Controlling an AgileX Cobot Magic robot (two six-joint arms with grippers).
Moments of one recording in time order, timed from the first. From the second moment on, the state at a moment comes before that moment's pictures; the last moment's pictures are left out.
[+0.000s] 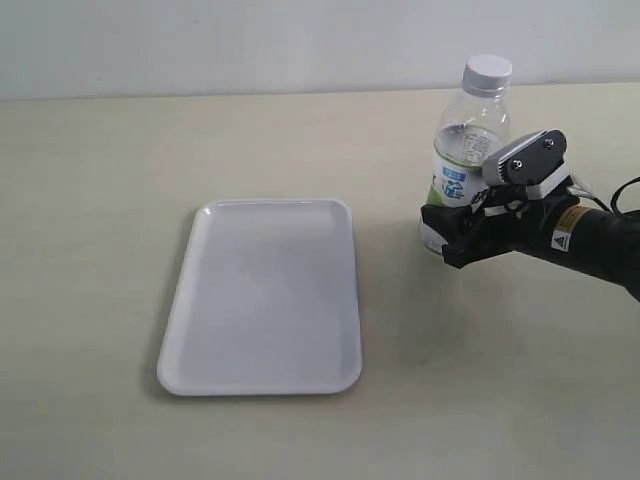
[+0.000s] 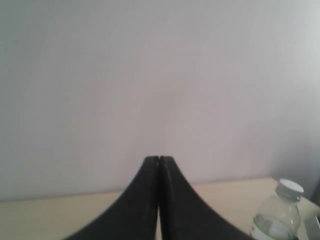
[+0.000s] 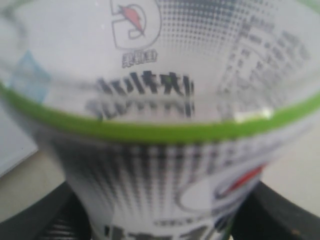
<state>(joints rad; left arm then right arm) -0.06 0.91 -0.33 0.65 -0.77 -0.81 -0.08 2.07 -0.62 -0.65 -0.97 0.14</state>
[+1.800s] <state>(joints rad) -0.43 1.79 -1.26 1.54 -0.66 -1.04 -0.08 2.07 -0.63 -0.74 -0.96 0.19</state>
